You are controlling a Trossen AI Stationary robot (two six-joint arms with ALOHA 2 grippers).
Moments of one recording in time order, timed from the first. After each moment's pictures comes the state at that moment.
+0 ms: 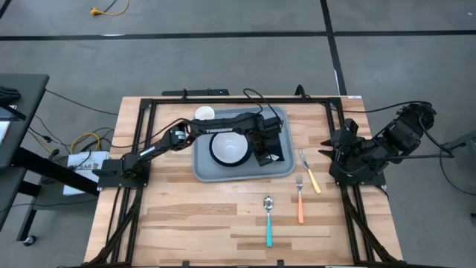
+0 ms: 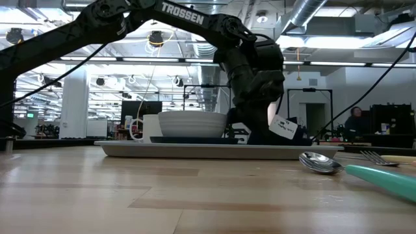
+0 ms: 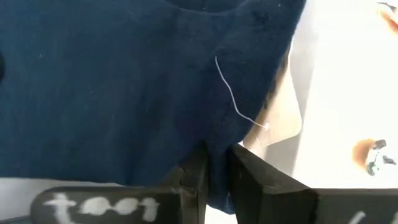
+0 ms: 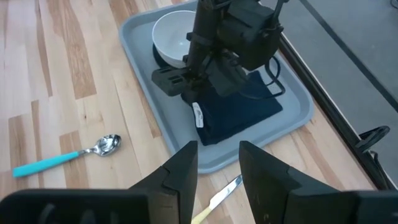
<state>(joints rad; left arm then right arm) 0.21 2.54 2.35 -1.06 0.32 -0.14 0.67 1.04 1.43 -1.57 0.67 0.83</state>
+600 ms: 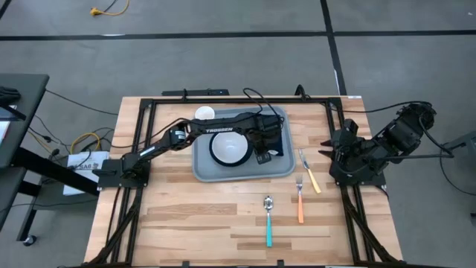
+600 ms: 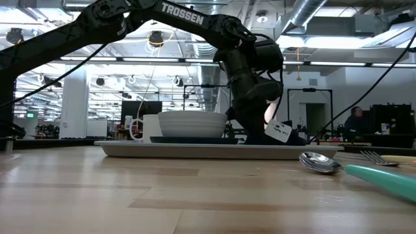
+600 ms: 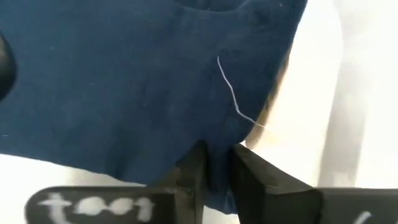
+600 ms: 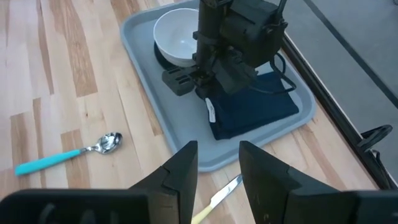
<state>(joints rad) 0.21 2.54 2.35 -1.04 0.16 -0.05 0.67 1.04 1.43 -1.57 0.66 0.83</state>
